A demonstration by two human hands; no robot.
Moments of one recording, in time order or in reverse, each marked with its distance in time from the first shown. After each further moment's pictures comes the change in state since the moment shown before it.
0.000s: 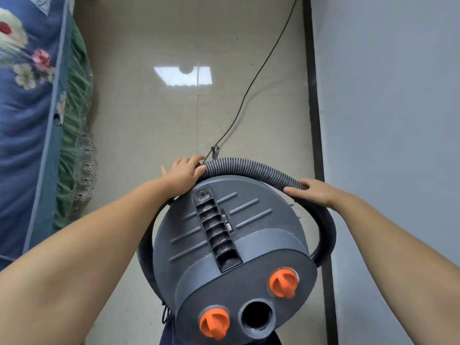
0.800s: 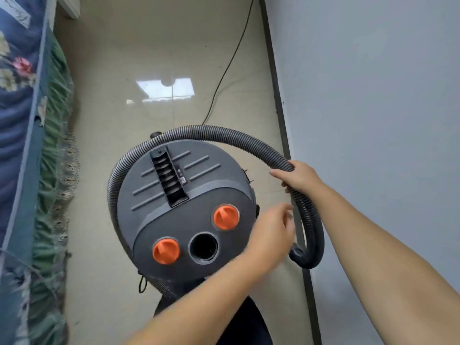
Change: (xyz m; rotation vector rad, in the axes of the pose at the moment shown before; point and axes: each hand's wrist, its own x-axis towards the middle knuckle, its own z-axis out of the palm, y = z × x) left_hand -0.220 0.241 0.170 -0.554 0.070 0.300; right_hand -0.102 0.063 0.027 0.210 0.440 -0.023
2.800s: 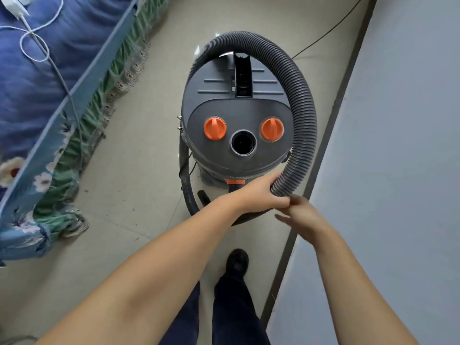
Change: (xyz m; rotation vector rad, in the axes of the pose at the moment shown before) left_hand -0.116 -0.073 0.019 -0.355 -0.035 0.016; right_hand -0.205 0.056 0.083 0.246 -0.467 0.144
